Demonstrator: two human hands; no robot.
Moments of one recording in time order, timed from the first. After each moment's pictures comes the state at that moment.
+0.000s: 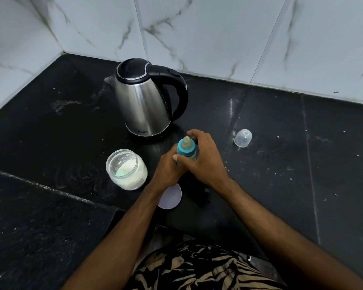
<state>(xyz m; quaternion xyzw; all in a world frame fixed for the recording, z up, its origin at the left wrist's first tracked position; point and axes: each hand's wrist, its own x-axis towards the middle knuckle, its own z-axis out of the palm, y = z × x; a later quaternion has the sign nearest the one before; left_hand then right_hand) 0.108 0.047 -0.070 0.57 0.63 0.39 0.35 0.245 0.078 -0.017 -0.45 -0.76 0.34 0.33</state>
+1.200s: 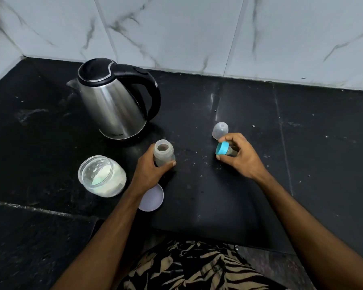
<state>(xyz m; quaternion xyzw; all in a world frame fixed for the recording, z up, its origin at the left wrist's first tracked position) 0.108 0.049 -0.077 0.55 0.64 0.41 0.36 0.391 0.115 -0.049 -0.50 -0.71 0.38 0.32</state>
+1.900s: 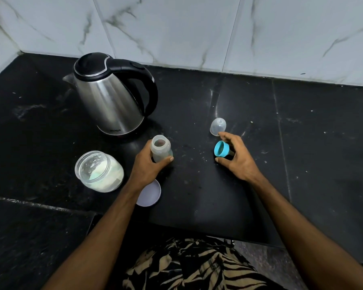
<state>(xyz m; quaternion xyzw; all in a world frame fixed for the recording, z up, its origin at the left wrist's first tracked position) 0.111 0.047 -0.077 0.54 0.64 0.40 0.37 0.399 0.105 -0.074 -0.52 -0.69 0.40 0.30</state>
